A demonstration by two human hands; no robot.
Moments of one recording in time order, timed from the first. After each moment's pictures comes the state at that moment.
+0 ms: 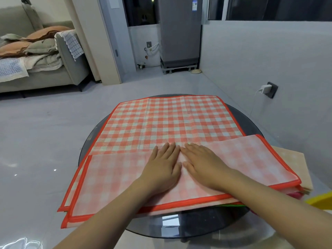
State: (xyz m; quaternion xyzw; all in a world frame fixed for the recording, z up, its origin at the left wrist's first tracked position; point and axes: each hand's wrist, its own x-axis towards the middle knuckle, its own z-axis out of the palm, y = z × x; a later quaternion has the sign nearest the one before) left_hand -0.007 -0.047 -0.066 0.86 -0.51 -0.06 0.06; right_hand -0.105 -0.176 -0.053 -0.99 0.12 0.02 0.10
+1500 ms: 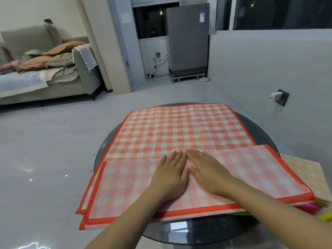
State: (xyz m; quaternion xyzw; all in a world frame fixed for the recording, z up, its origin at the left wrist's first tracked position) left_hand -0.005 -0.044 -0.072 0.87 -0.49 -0.04 0.07; right_hand -0.096 -0.170 -0.059 -0.98 0.12 -0.01 0.18
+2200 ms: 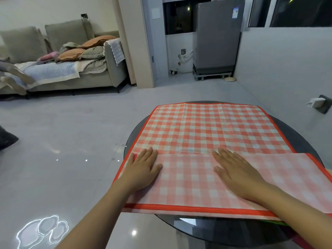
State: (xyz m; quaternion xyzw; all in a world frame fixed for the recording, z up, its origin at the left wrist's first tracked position) left_hand 0.069 0.075 -0.063 0.95 -0.31 -0.10 0.01; right_hand -0.092 -0.167 -0.063 -0.99 0.13 0.03 0.10
